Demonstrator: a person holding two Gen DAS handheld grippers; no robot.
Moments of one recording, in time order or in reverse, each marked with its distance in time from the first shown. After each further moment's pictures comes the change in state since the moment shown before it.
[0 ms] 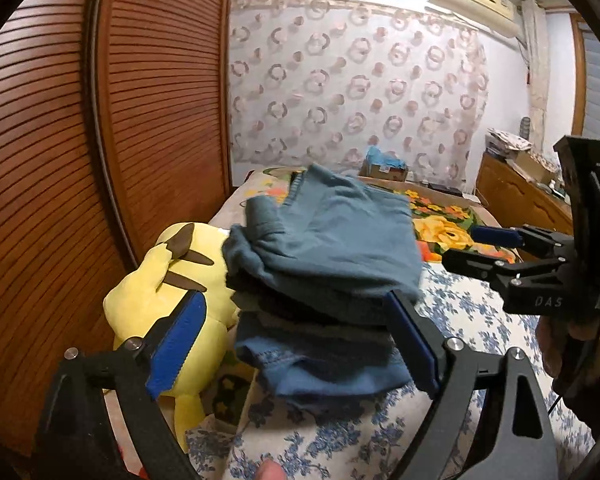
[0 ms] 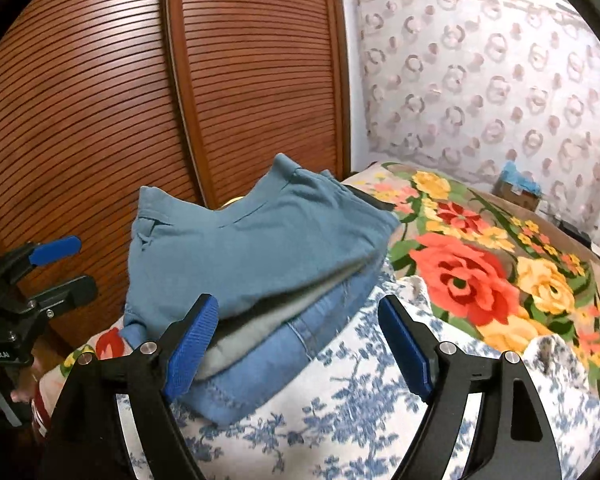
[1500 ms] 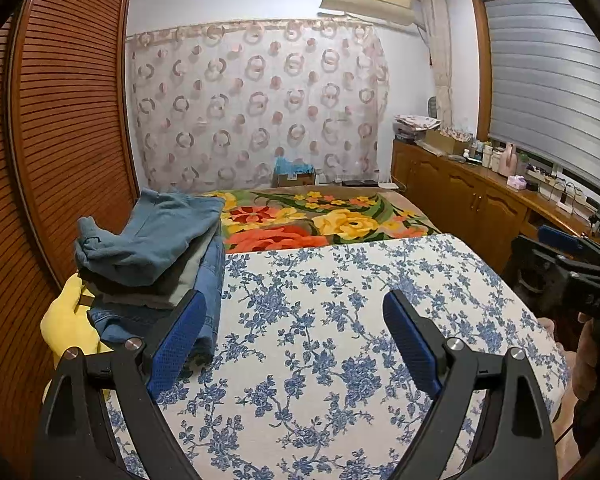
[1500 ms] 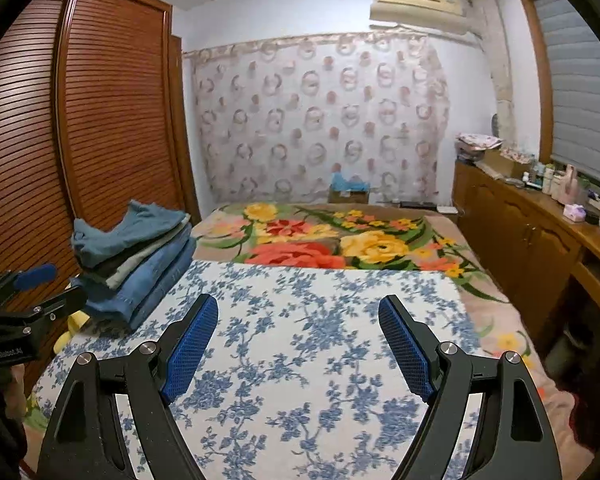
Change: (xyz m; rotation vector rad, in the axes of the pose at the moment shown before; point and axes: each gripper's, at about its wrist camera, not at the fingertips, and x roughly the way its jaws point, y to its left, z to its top) left arm -0.091 -0.157 -0.043 0.184 -0.074 -0.228; right arm -0.232 0.082 -0.135 0.271 -0.209 -0.517
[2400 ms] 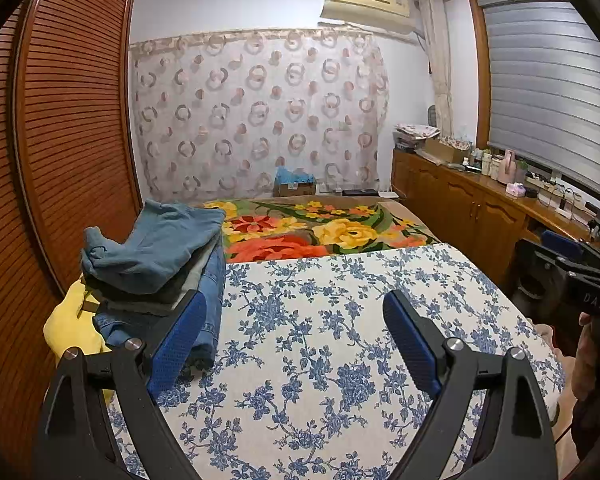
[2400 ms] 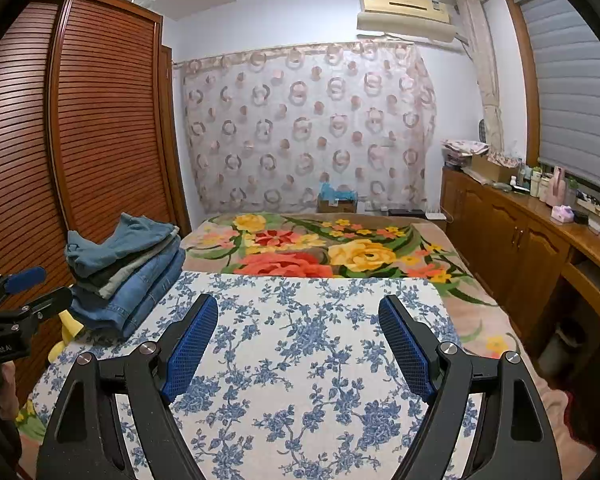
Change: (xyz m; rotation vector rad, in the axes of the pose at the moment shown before) left arm -0.013 -0.005 0.004 0.001 -0.030 0.005; right arm 0.000 0.002 -0.017 0.018 -0.031 -0.028
